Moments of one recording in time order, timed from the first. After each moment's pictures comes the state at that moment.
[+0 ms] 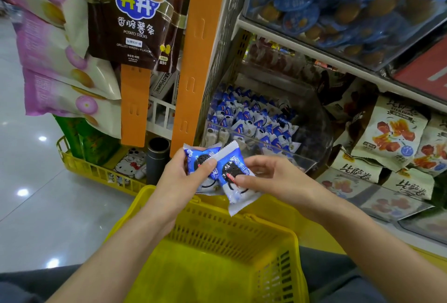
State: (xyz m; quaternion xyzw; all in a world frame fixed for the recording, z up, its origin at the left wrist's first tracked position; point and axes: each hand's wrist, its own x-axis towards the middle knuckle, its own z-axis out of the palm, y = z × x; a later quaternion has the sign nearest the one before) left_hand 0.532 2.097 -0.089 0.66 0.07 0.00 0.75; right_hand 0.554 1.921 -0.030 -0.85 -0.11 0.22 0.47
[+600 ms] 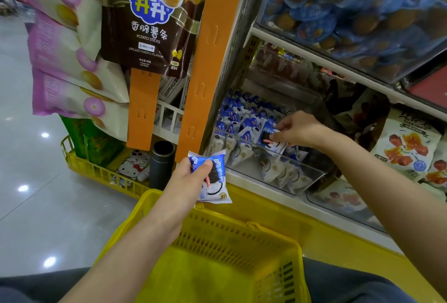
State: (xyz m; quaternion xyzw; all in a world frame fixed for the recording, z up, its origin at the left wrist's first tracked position) left_hand 0.540 2.099 -0.085 0.61 0.16 -0.07 0.78; right_hand 0.672 1.909 0.006 -0.99 -0.02 0.08 0.14
